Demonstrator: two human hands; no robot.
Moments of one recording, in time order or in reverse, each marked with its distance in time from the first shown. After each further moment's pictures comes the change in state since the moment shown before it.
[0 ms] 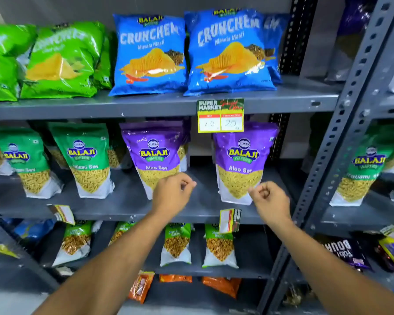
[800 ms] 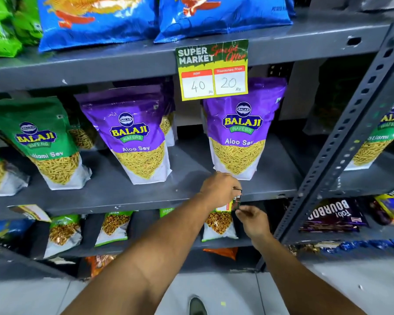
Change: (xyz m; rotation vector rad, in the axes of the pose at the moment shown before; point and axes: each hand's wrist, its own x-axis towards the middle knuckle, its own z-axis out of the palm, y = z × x) left_hand 0.026 0.002 0.155 0.232 -0.665 0.336; right_hand -0.032 0.134 0.092 0.205 -0.111 0.546
